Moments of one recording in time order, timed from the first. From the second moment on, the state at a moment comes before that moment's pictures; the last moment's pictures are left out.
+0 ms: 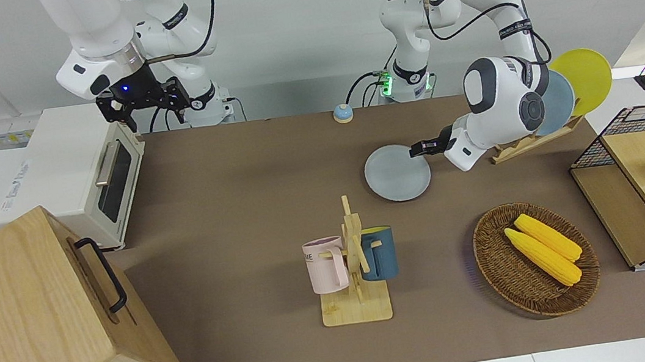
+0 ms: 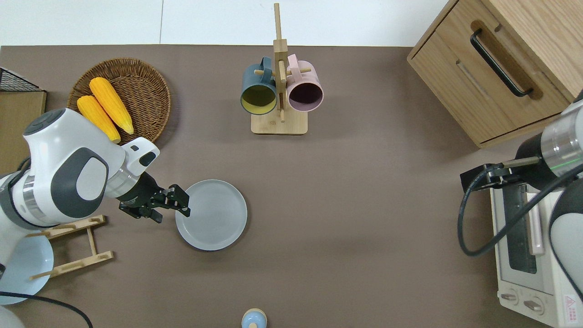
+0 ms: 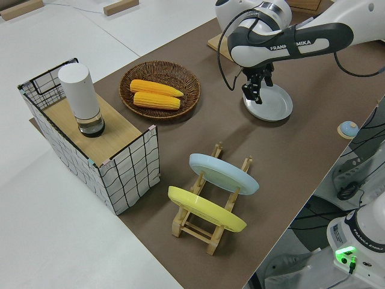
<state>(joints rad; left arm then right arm) -0.14 0.20 0.07 -1.92 -0.34 1.66 -0.03 -0.26 0.02 0.38 -1.48 -0.03 1.38 0.04</state>
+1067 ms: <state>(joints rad) -0.14 -0.01 0.09 -1.67 -0.06 1.63 -0.05 -0.26 0.02 0.38 -1.48 -0.03 1.38 0.04</state>
